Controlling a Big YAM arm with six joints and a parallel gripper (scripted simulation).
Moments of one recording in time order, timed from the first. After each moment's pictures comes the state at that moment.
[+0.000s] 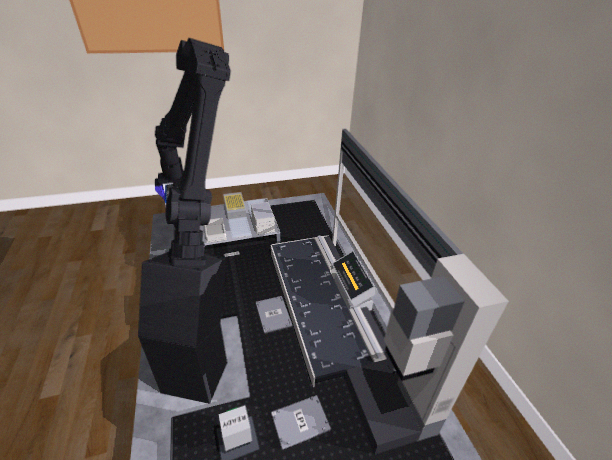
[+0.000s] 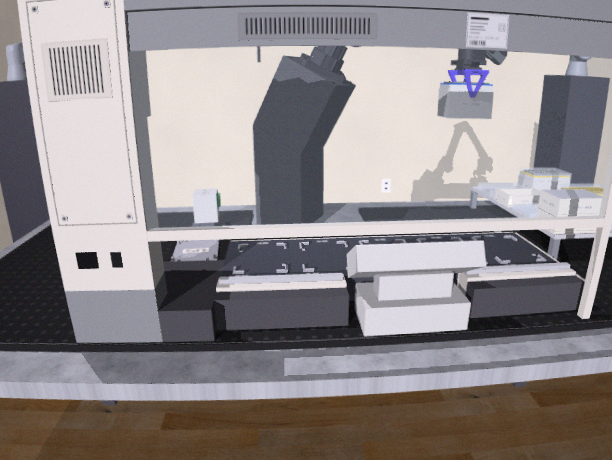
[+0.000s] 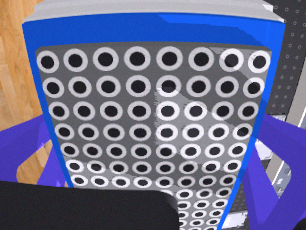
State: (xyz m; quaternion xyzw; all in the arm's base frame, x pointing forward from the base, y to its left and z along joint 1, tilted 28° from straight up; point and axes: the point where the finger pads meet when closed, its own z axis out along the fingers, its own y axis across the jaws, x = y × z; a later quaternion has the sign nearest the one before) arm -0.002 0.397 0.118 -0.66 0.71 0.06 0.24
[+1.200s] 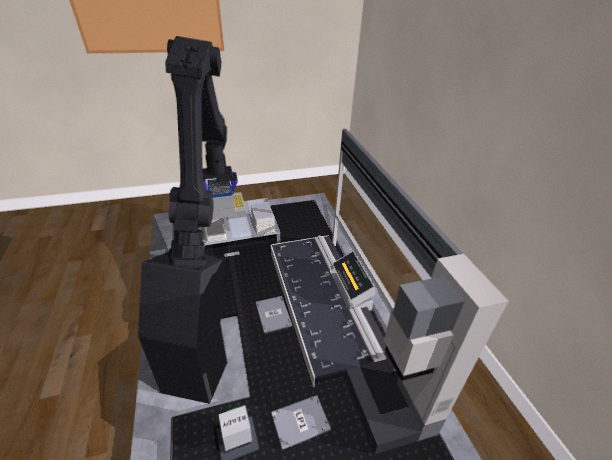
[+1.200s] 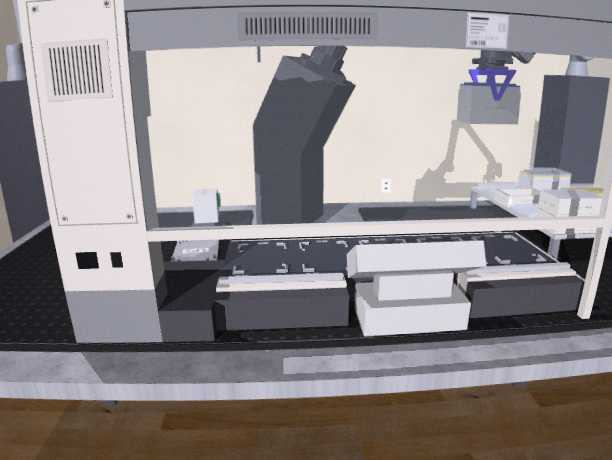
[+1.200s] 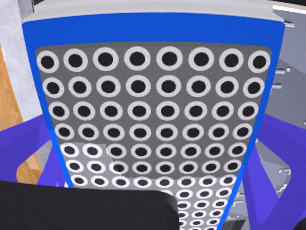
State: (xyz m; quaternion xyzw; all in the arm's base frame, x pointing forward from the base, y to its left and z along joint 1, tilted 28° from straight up) arm 0.141 0.378 0.150 -0.65 0.72 0.07 0.24
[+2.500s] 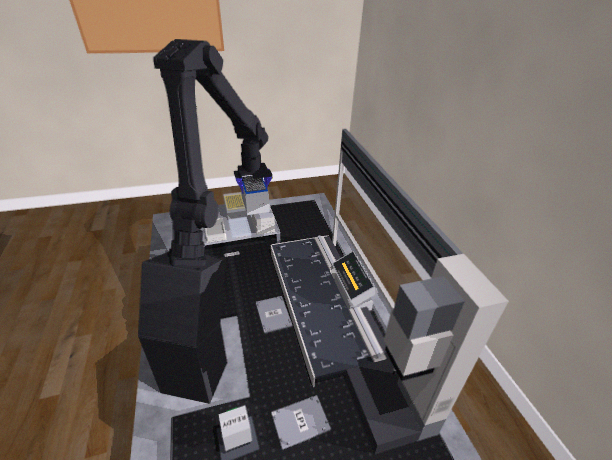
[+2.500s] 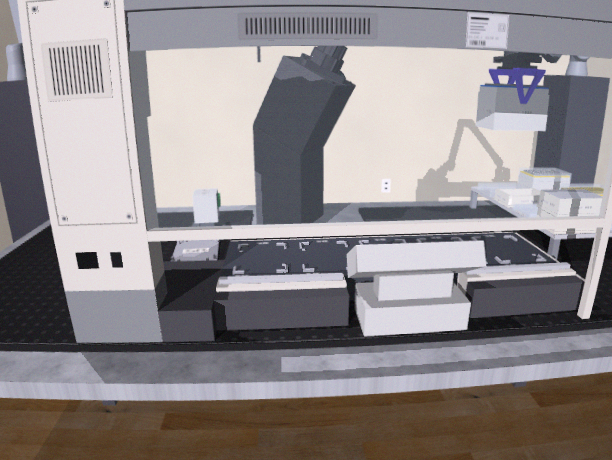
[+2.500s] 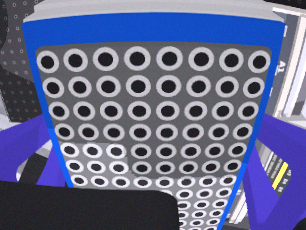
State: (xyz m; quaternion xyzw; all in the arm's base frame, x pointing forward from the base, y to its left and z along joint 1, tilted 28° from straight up) arm 0.262 0.360 0.176 -0.67 0.70 0.06 0.24
